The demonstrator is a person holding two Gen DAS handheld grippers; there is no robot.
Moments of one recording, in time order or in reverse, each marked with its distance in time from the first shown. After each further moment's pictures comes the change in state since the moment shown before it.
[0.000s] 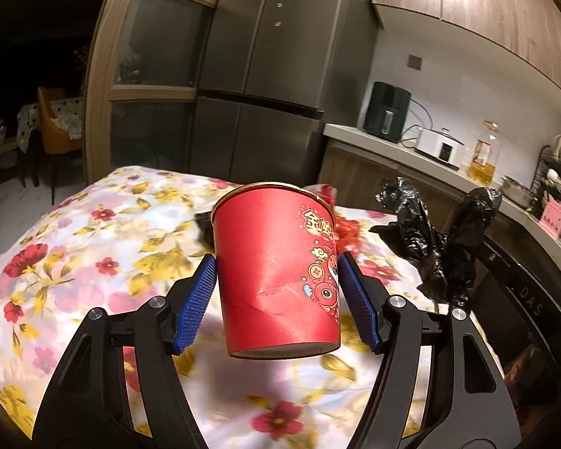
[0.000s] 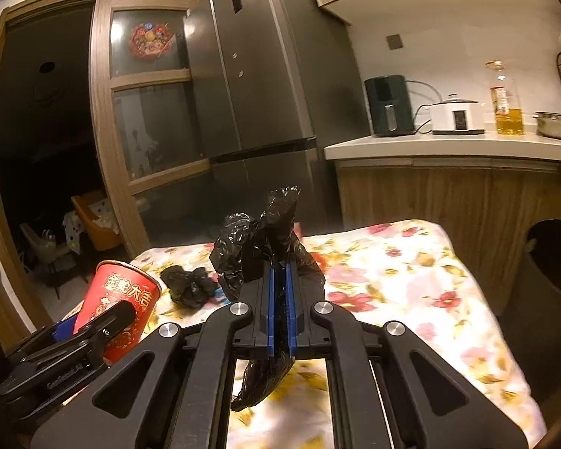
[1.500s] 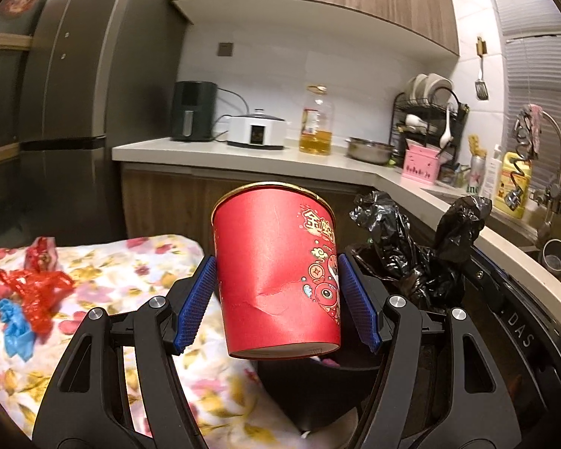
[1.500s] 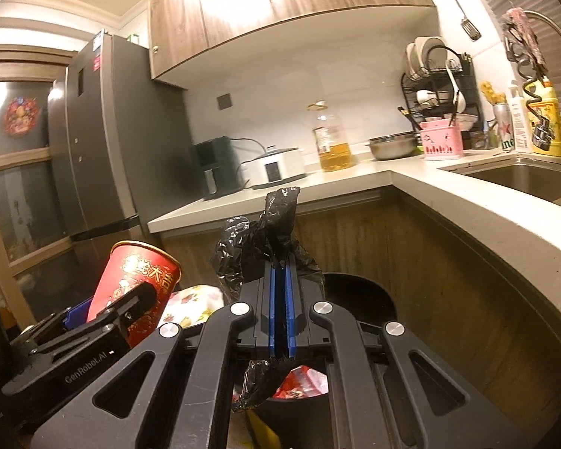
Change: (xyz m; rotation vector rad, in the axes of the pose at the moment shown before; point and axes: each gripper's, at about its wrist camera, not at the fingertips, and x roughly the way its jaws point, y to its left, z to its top) left arm 0.024 -0.327 -0.016 0.288 -0.019 -0.515; right arm -0.135 -0.233 0.028 0.164 -0.209 -0.496
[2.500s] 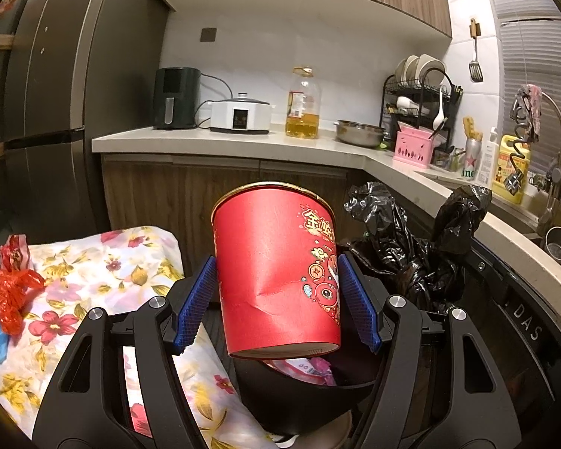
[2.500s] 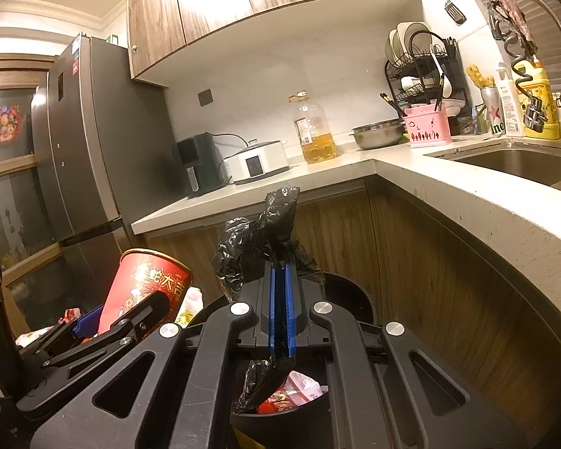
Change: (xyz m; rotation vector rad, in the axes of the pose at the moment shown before) left arm 0.042 -0.019 -0.007 0.024 0.053 -0.030; right arm 0.019 -0.018 -0.001 0.041 0.027 -0.031
